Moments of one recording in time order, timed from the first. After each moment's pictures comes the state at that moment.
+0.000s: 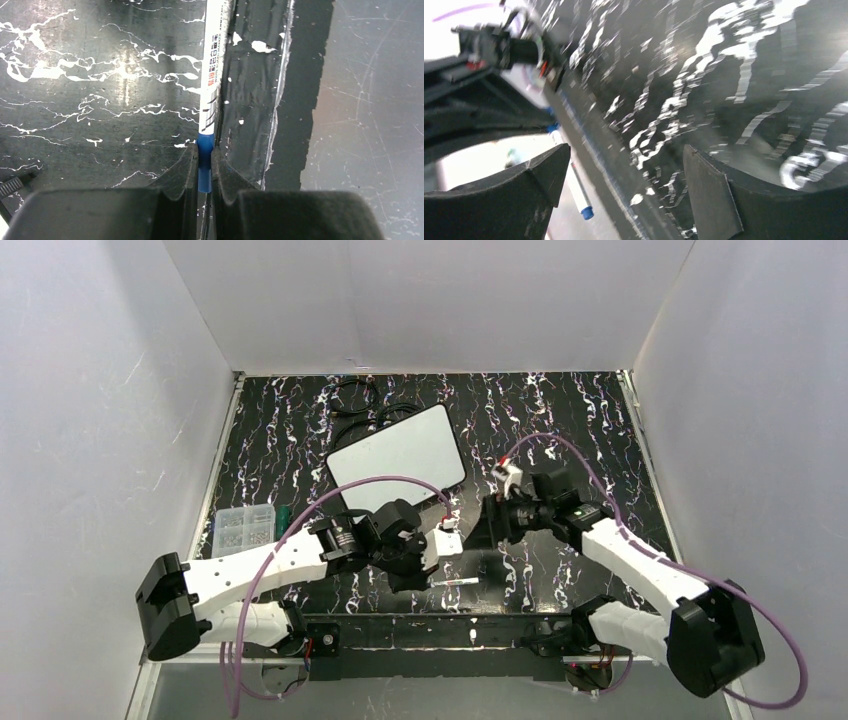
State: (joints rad) left arm -1.10 1.19 0.86 -0.58 0.35 0.18; right arm 0.47 1.06 0.62 -0.30 -0.70 0.38
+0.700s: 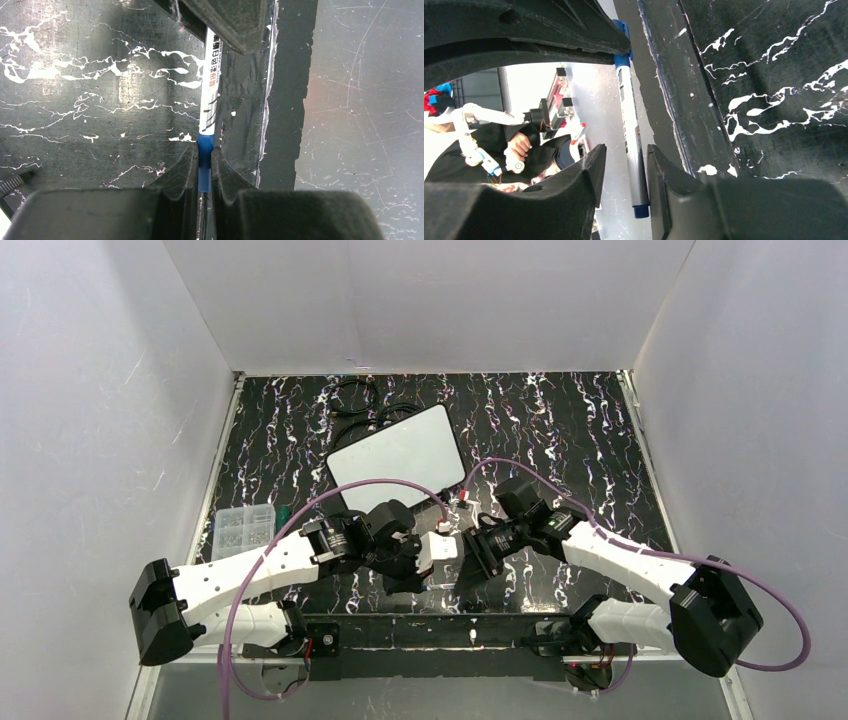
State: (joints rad) left arm -1.10 1.13 0.86 -0.64 0.39 0.22; right arm 0.75 1.16 0.63 -0.34 -1.00 0.39
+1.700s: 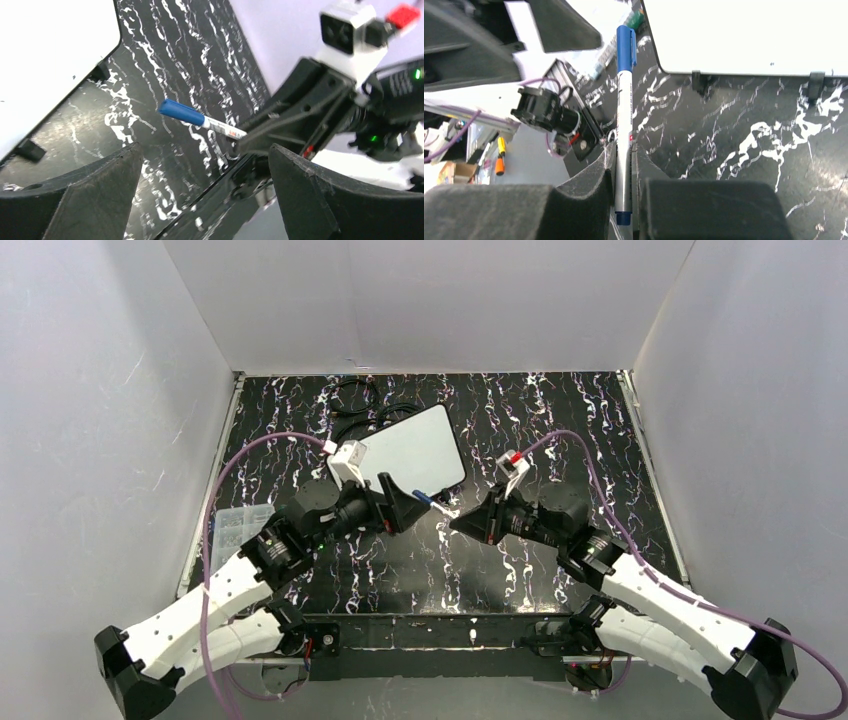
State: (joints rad) left arm -0.85 0.78 0.75 -0.22 0.01 -0.70; right arm 0.80 0.83 0.57 0.02 -0.37 0.59
